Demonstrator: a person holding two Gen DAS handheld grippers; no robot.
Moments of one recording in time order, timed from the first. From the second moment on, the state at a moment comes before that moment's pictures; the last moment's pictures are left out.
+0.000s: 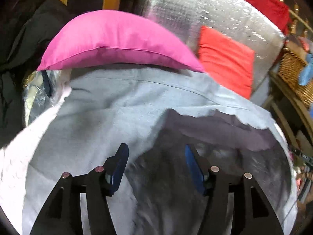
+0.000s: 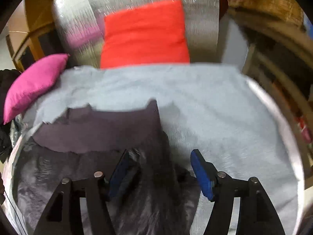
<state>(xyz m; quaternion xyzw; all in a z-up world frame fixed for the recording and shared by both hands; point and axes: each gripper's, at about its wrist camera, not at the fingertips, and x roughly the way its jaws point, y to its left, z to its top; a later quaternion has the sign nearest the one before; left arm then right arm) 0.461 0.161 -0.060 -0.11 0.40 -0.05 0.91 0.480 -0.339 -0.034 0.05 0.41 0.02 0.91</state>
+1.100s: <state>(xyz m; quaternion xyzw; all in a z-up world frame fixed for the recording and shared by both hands) 0.497 0.161 -0.138 -0.16 0.52 -0.08 0.83 0.481 -0.405 -0.135 0.28 0.51 0.11 0.81</state>
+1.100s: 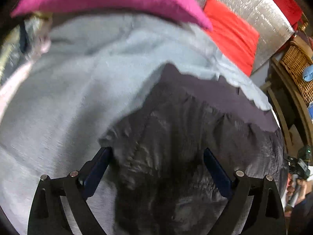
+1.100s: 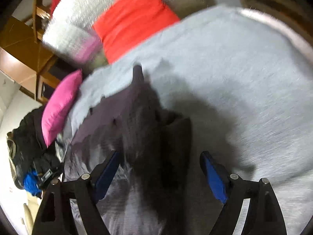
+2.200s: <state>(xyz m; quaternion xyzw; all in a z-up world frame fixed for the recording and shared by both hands) 0.495 0.036 -0.110 0.03 0.44 0.00 0.90 0.490 -0.250 -0.086 -0.07 0.46 0.08 0.88</state>
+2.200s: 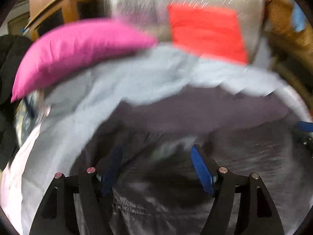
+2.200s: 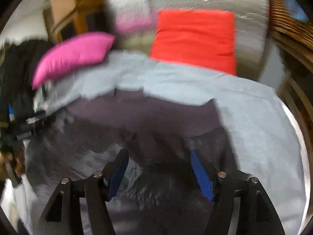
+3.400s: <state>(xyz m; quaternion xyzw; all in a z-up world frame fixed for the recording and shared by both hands) 0.365 0.135 -0.122 -0.05 0.42 0.09 0.90 0.312 -0.269 -0.098 0.01 0.38 -0.01 0.92</state>
